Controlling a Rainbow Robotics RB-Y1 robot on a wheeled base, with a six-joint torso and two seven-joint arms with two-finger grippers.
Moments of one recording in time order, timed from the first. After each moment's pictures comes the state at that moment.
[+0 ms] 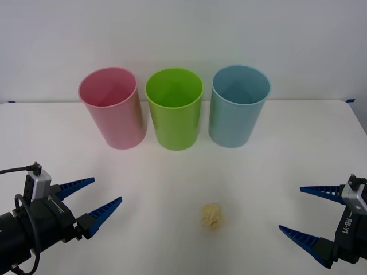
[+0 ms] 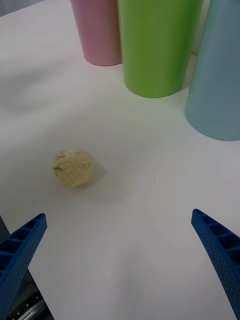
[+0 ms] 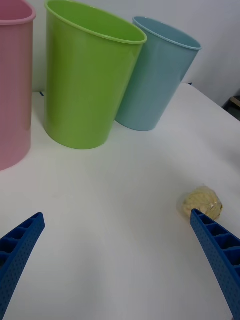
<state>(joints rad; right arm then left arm) 0.44 -0.48 -0.39 -2.23 1.65 -1.25 -0.52 0.43 0.33 0.25 -2.13 -1.60 -1.02 0.65</state>
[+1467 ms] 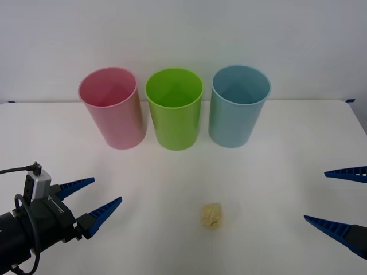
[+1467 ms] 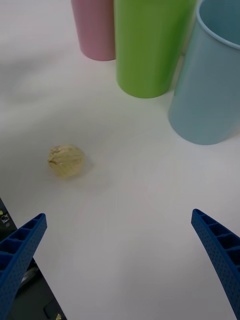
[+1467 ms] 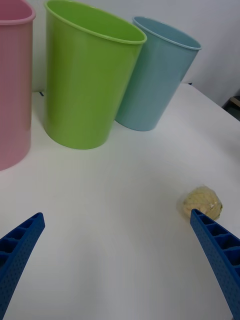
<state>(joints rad) 0.43 -0.73 -0.53 -2.39 1.59 -1.29 -0.78 0.43 0.33 0.25 -2.13 -1.60 -1.02 0.65</state>
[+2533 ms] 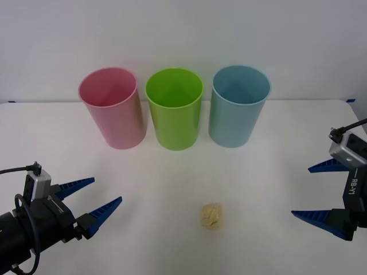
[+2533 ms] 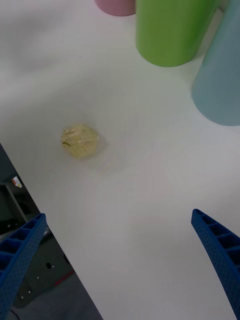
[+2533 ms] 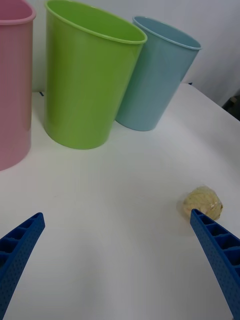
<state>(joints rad) 0.19 -1.07 -0.29 -2.41 1.68 -1.29 -1.15 0.43 0.33 0.25 -2.13 -1.60 -1.02 0.65</state>
